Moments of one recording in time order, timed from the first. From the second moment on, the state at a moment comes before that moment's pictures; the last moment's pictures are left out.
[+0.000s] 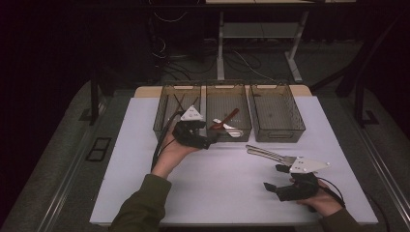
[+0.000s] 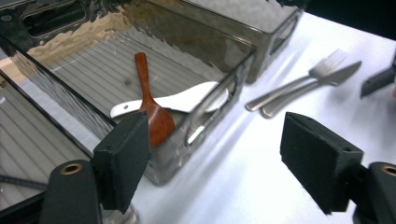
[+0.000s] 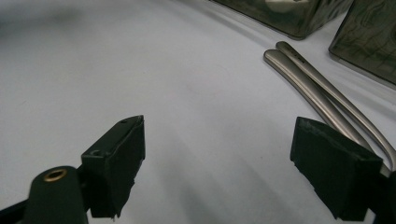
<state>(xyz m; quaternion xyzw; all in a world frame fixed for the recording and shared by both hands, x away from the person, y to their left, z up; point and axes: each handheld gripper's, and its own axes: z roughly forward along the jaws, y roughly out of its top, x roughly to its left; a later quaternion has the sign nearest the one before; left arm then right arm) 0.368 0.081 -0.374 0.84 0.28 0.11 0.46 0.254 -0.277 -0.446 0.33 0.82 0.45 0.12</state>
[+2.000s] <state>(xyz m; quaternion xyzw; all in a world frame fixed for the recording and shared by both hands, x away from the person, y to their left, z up) 0.263 0.151 -0.441 0.83 0.29 0.08 0.47 0.282 -0.293 -0.418 0.32 0.86 0.39 0.11</state>
